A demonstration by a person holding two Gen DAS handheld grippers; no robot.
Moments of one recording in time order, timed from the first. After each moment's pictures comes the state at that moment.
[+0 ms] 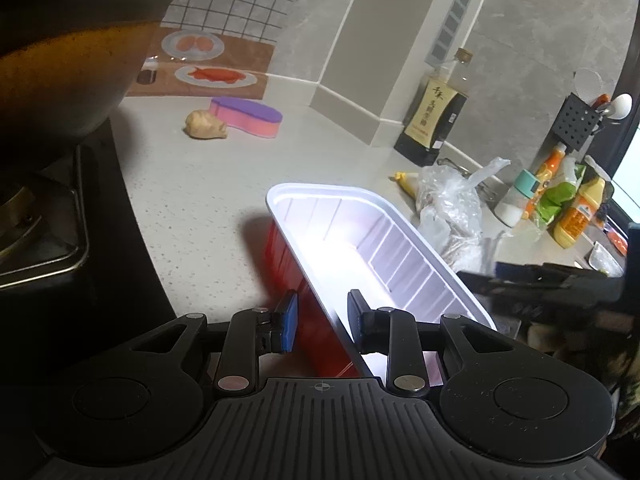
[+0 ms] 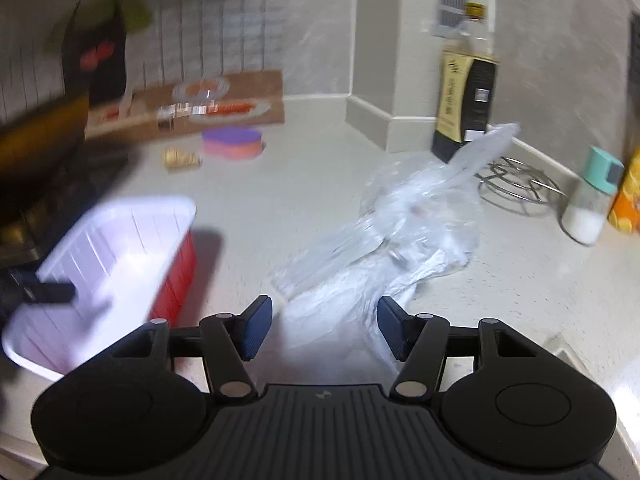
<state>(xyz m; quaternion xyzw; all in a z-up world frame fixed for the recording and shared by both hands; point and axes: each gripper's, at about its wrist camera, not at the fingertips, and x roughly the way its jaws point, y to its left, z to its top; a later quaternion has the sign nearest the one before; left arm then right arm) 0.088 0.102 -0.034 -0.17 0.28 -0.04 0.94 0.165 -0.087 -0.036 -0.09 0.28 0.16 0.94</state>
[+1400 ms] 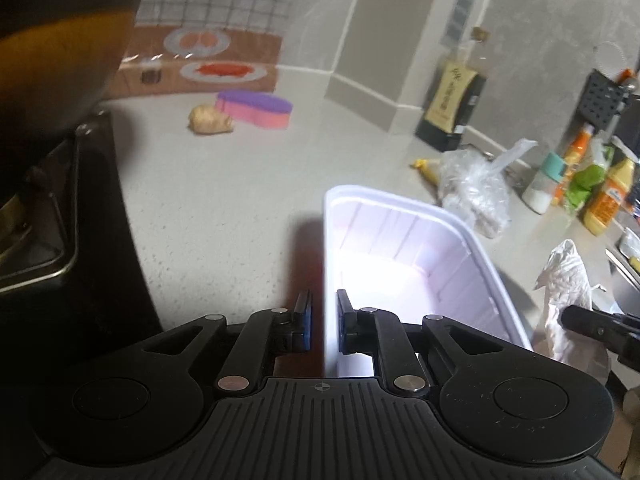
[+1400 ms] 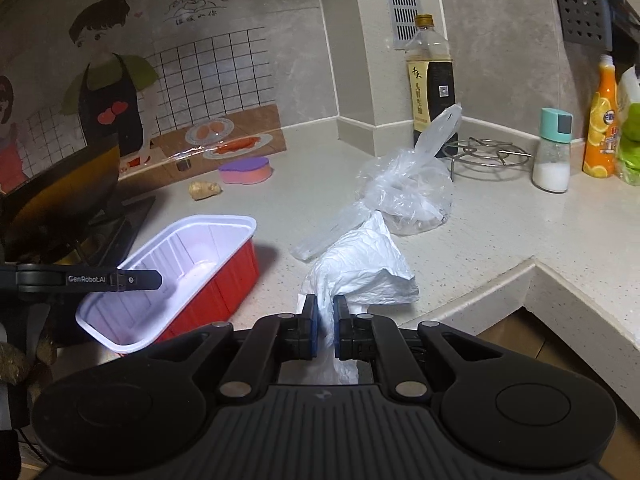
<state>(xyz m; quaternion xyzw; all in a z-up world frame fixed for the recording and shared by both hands) 0.111 0.085 -0.043 -0.14 0.30 0.00 0.94 0.080 -0.137 -0.036 0.02 0.24 0.19 0.95</state>
